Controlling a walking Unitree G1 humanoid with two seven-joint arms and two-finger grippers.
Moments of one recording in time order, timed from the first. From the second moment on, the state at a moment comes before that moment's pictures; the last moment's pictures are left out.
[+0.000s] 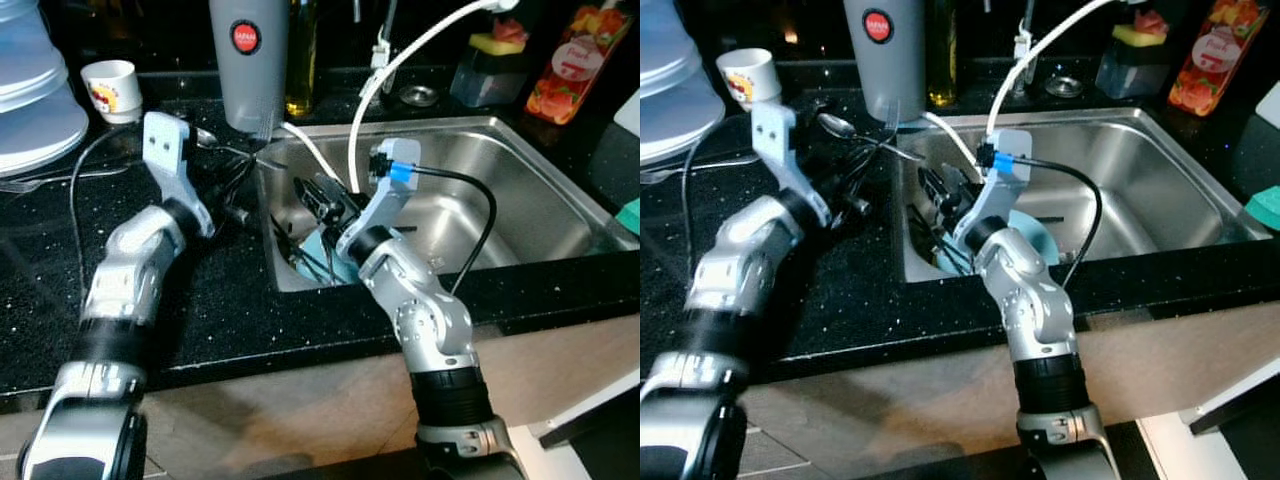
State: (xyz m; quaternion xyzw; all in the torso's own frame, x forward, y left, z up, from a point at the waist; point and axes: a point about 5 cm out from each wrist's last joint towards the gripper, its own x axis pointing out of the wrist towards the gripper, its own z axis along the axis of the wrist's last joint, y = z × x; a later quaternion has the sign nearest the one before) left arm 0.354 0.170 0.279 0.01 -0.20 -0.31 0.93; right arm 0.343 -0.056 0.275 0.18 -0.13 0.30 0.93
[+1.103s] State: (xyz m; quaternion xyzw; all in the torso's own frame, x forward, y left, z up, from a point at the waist) left arm 0.314 0.141 0.278 0.01 -0.21 -0.40 0.89; right arm 0.340 -0.054 0.277 0.25 -0.09 0.31 0.91
